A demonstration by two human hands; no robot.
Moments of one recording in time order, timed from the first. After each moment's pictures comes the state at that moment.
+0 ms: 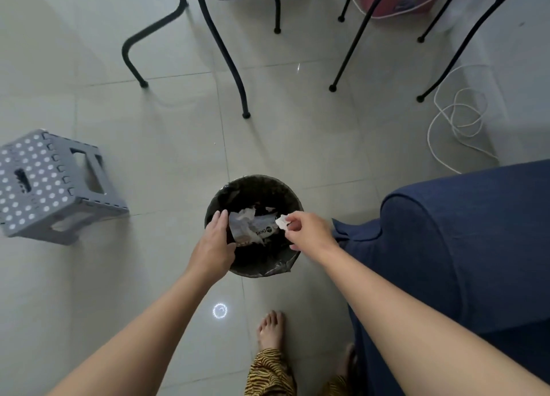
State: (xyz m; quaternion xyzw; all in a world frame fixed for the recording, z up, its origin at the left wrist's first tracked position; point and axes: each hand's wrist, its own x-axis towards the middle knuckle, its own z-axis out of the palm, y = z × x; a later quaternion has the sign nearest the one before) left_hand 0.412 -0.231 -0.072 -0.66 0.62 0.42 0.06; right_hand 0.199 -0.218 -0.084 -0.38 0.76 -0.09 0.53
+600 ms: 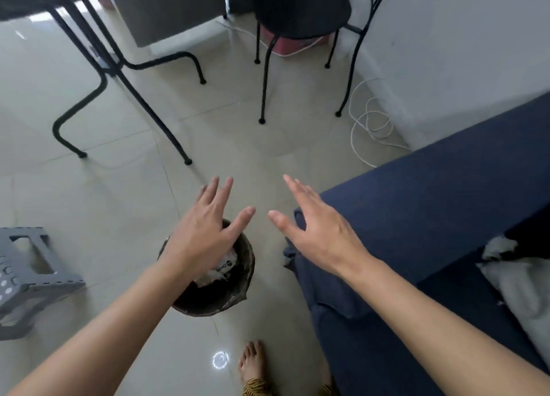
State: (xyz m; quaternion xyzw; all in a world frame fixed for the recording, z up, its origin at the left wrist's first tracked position) left_hand 0.267 -0.279 0.088 -0.50 0.79 0.36 -0.02; right_hand 0.073 -0.183 0.116 -0.53 0.75 -0.16 0.36
